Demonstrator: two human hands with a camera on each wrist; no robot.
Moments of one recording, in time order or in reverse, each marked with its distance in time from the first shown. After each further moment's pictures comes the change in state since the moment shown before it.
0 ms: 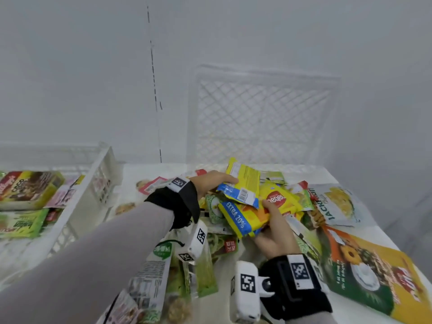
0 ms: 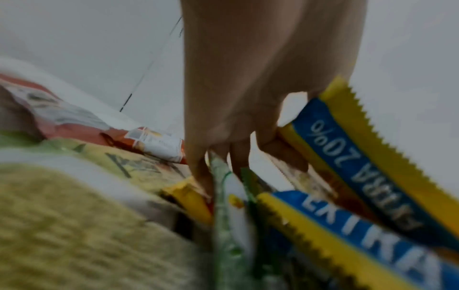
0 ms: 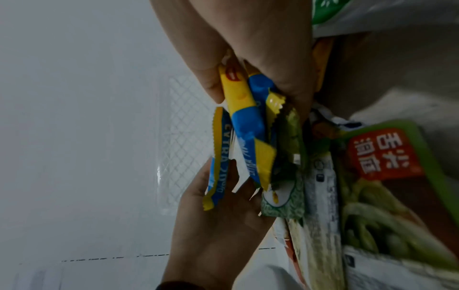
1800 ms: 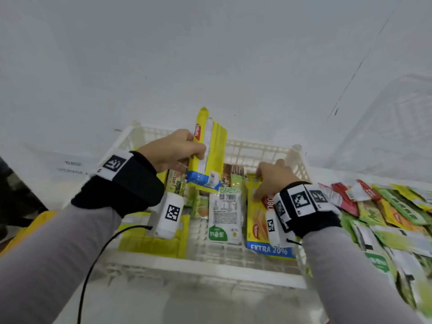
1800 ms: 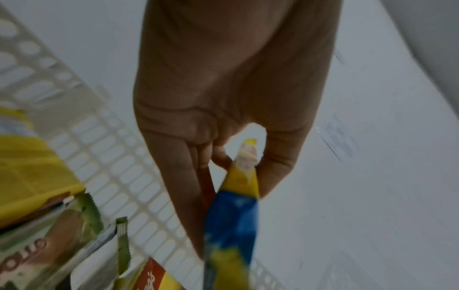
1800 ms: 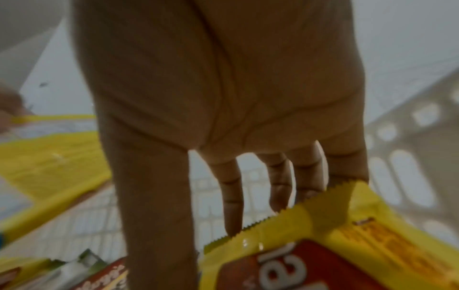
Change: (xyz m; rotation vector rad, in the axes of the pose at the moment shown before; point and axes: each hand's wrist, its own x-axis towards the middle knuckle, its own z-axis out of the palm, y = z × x) left_hand -0.264 -0.083 -0.434 0.146 0.453 0.083; right_hand -0.017 0.271 0.341 -2.345 -0.080 -0.298
